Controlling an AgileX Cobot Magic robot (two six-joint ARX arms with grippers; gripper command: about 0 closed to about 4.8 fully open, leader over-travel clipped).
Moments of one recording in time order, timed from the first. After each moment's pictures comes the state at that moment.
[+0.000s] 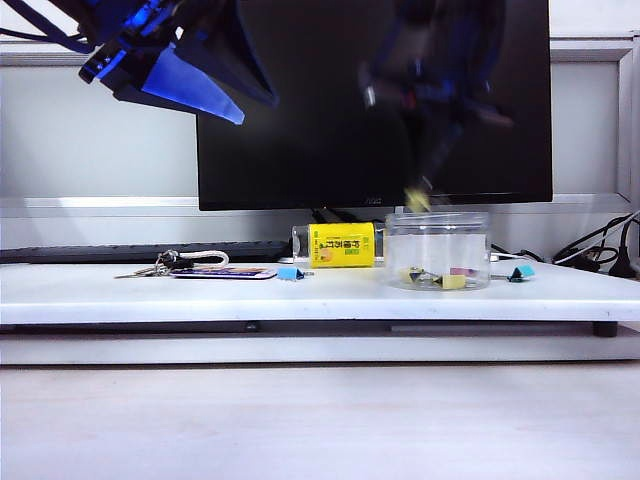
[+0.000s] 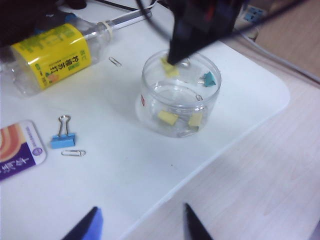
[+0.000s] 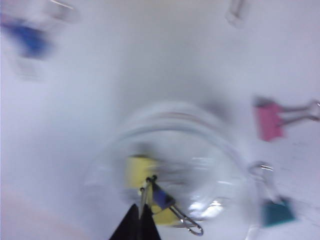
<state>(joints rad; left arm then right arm) -0.71 1.15 0.79 -0.06 0.09 -0.04 0.43 1.91 1.87 -1.14 -0.12 0.03</state>
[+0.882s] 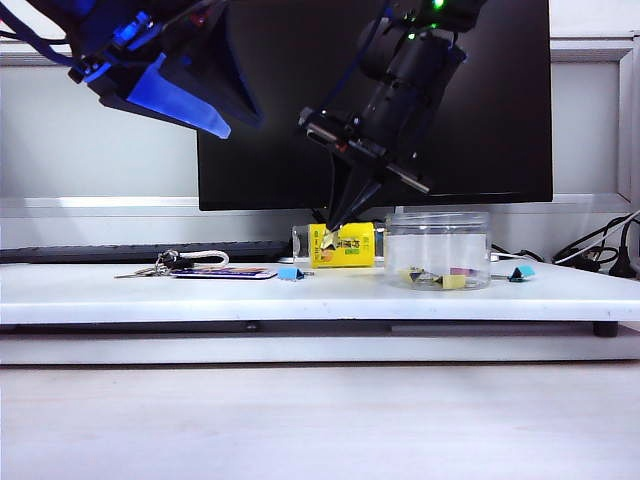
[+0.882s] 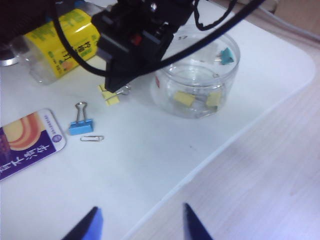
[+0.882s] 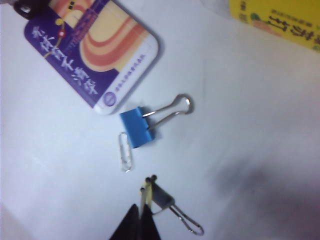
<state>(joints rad) -0.71 1.15 0.79 -0.12 0.04 0.04 0.46 2.07 1.87 -0.86 -0.36 0.03</state>
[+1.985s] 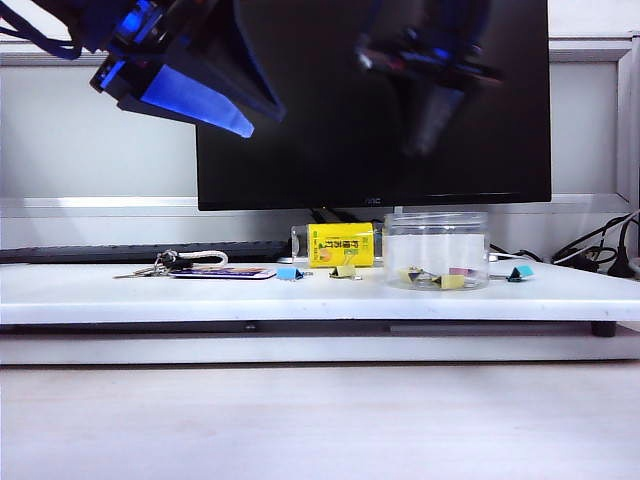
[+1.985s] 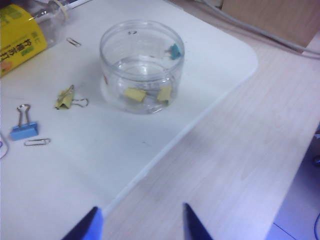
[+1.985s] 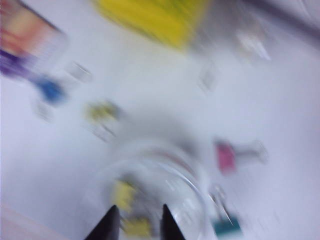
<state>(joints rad) -0.71 1.15 0.79 -0.14 0.20 0.04 0.42 2.03 2.19 -1.31 -0.04 -0.03</state>
